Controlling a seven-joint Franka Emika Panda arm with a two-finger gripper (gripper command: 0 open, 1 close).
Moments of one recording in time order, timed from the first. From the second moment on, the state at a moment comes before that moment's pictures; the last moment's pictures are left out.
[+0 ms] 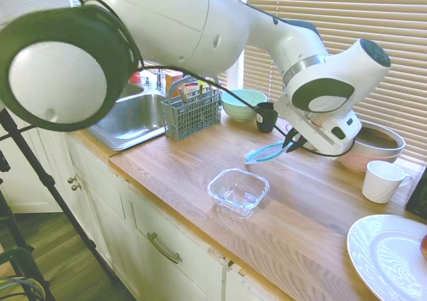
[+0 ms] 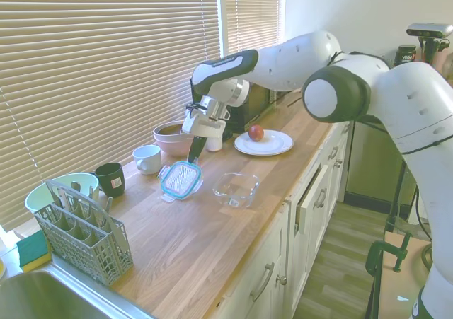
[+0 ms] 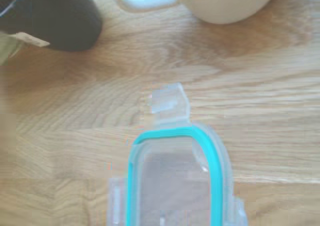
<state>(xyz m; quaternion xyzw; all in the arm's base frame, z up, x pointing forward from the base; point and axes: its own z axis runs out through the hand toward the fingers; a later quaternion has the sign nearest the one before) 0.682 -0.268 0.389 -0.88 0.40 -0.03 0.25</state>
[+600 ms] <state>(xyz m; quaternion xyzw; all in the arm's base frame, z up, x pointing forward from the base) 0.600 -0.306 0.490 -0.87 0.42 -0.08 0.23</state>
